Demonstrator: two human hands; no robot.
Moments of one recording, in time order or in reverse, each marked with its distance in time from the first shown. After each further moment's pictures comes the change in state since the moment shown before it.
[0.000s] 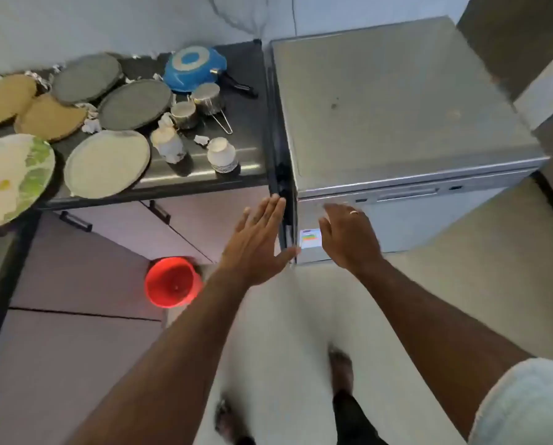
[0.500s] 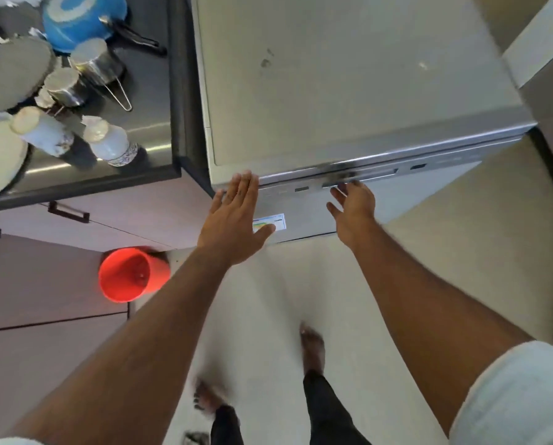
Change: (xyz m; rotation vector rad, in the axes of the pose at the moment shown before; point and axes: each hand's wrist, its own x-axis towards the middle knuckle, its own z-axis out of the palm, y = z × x) left_hand 0.135 0.077 0.091 0.033 -0.123 -0.102; right_hand 0.066 0.186 0.028 1.528 0.165 1.213
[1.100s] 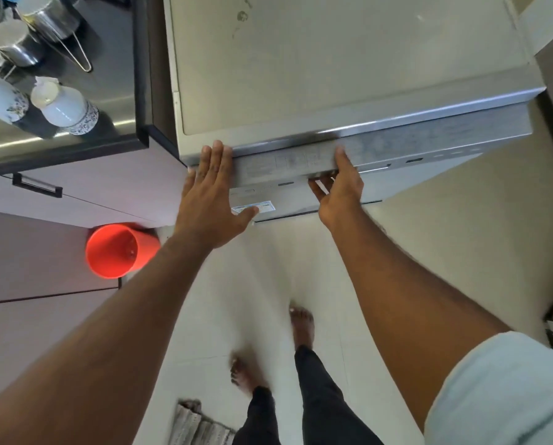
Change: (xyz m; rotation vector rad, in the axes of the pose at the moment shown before) left_hand 0.002 0.014 0.020 -0.031 0.121 -0.081; right_hand 0.011 0.006 -0.017 0.198 -0.017 0.068
